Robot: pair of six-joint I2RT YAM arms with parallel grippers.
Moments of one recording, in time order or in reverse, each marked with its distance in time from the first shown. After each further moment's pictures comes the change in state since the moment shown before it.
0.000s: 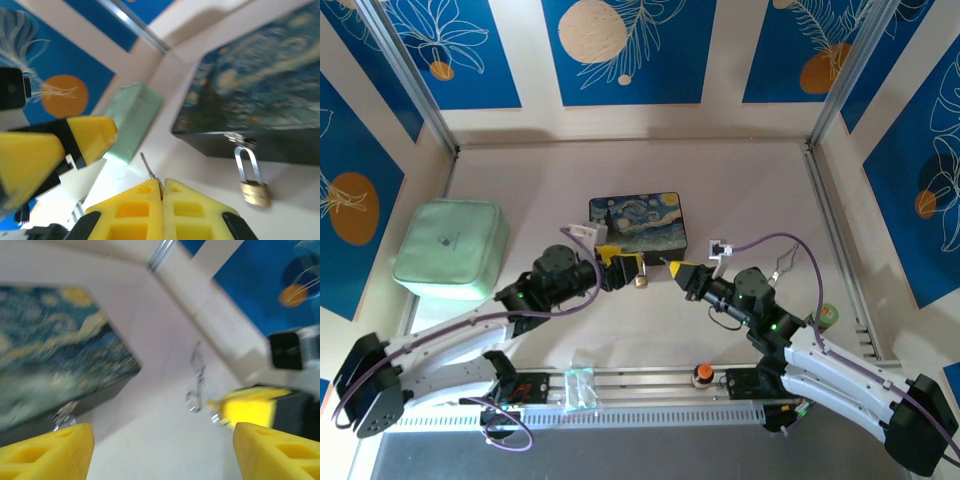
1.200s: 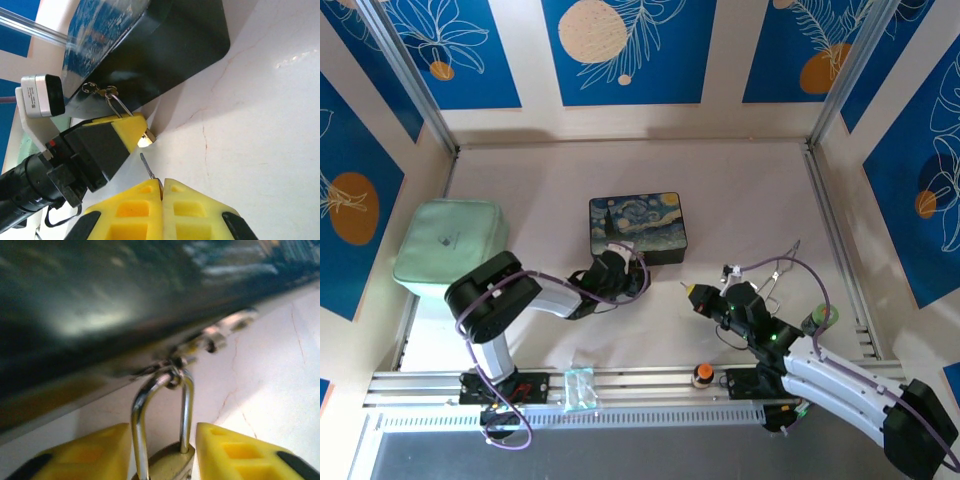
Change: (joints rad) left arm 0.029 0.719 0.037 0.394 -0.017 -0.023; right arm -0.010 -0.042 -0.155 -0.182 0.120 0.234
